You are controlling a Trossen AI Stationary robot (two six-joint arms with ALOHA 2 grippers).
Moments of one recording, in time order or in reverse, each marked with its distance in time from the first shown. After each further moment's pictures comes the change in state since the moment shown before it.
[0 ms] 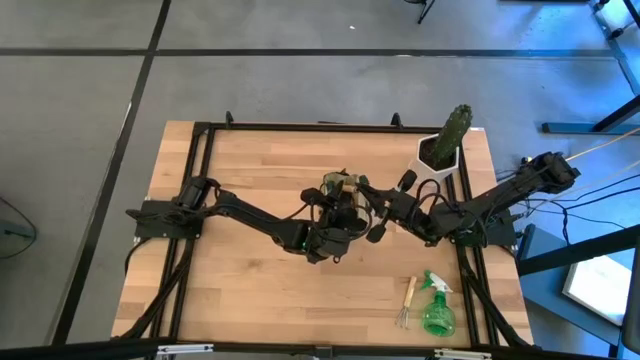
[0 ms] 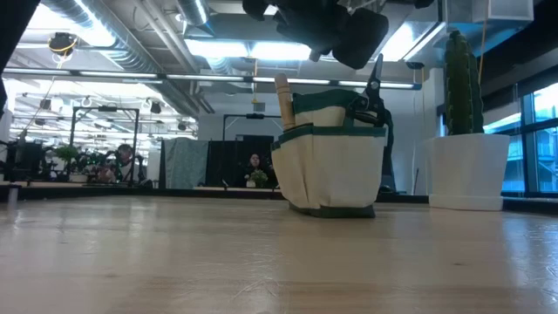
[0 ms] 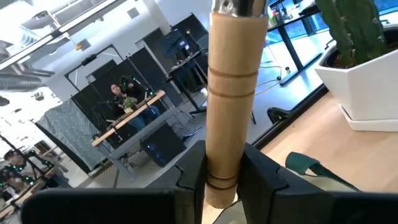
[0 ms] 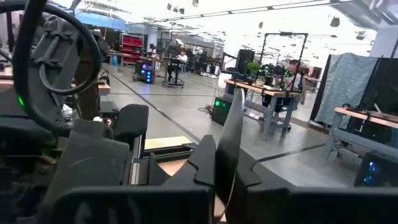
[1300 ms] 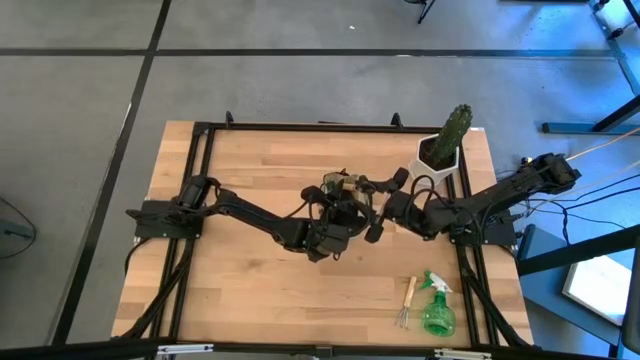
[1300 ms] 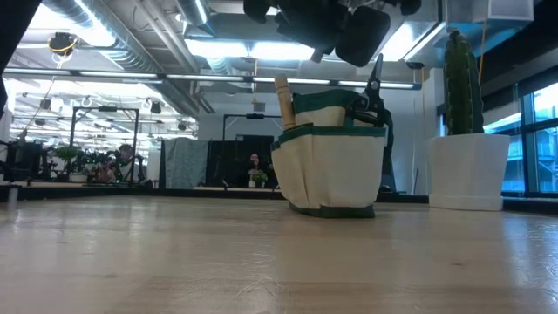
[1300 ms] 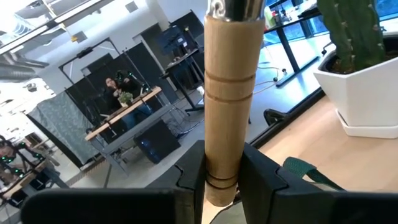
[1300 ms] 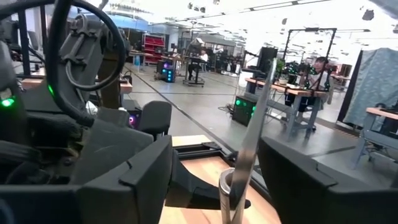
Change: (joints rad) left arm 0.017 0.000 0.000 0.048 0.017 0.001; right arm -0.043 0.002 0.000 -0.052 -0.151 0.077
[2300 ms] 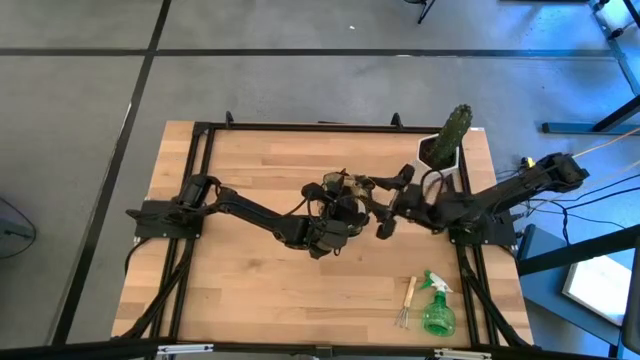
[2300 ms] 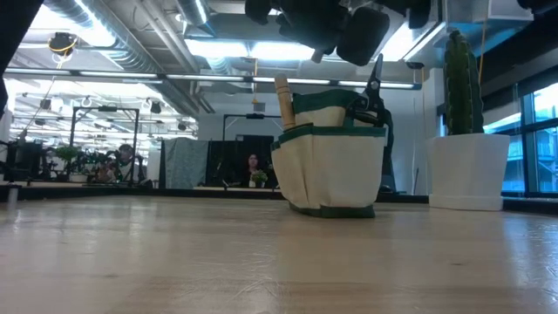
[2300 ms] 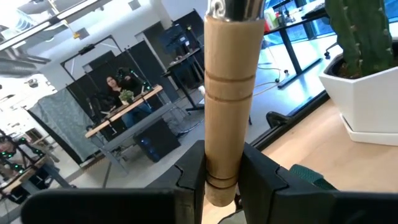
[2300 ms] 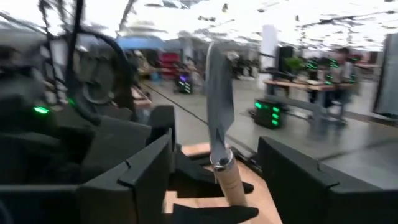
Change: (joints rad) left arm 0.020 0.000 0.000 0.043 0.006 0.025; right arm -0.033 -0.122 -0.114 0.032 -0.096 0.111
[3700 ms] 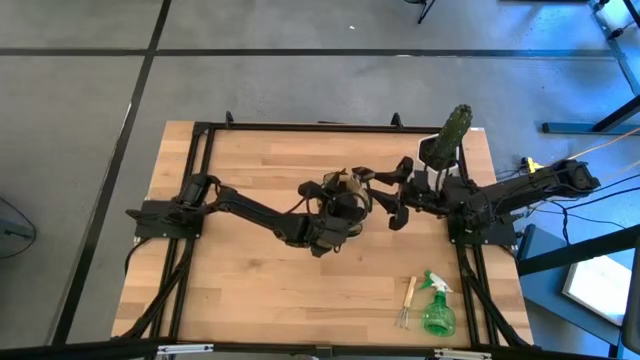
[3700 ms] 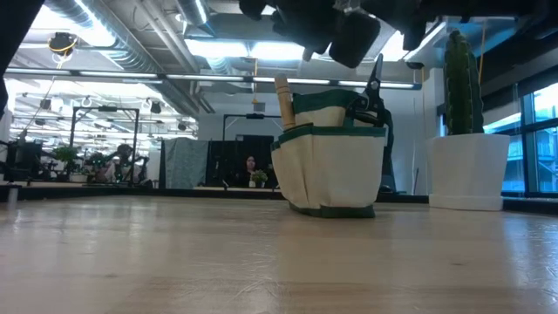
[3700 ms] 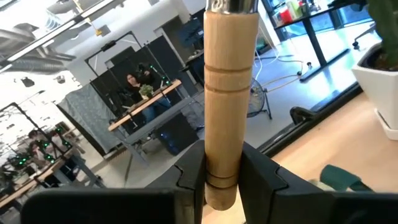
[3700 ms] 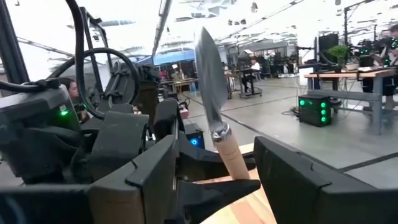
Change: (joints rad) left arm 0.006 -0.002 0.000 0.028 -0.080 0.063; right arm -0.176 -0.138 -0.134 0.022 -0.328 0.182
